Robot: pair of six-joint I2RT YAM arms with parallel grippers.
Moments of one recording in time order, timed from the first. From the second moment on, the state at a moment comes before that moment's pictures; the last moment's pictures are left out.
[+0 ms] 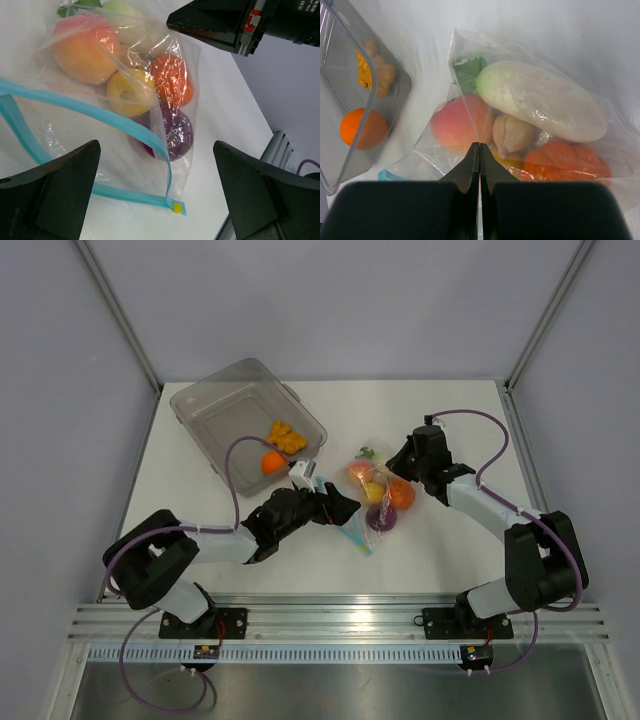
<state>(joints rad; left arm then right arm) -0.85 1.50 0.51 0.77 -0.01 -0.69 0.35 1.45 0.87 -0.05 0.02 0.76</state>
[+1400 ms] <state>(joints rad) -0.80 1.53 0.59 0.76 0.08 -0.69 0.35 1.46 0.88 -0.11 0.13 0.77</state>
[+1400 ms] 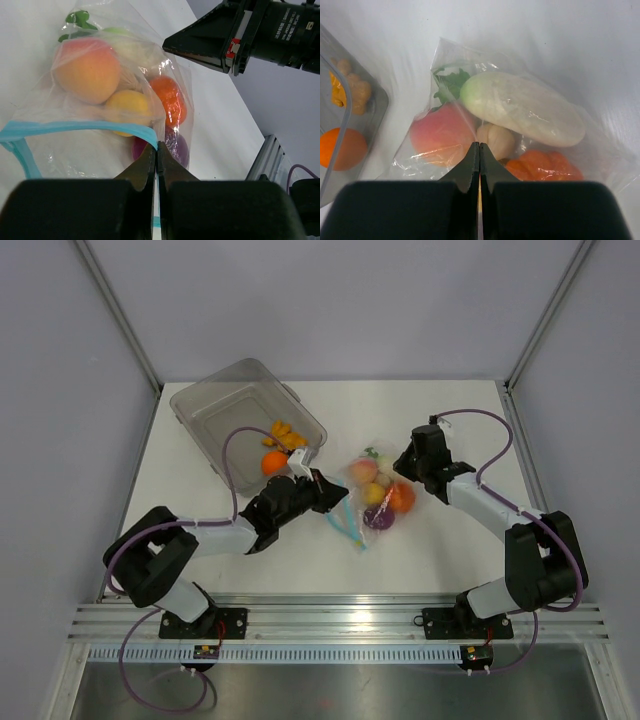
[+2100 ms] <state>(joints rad) -0.69 1.51 0.55 0.84 0.23 -0.79 0.35 1.45 0.92 -0.18 0.19 0.73</state>
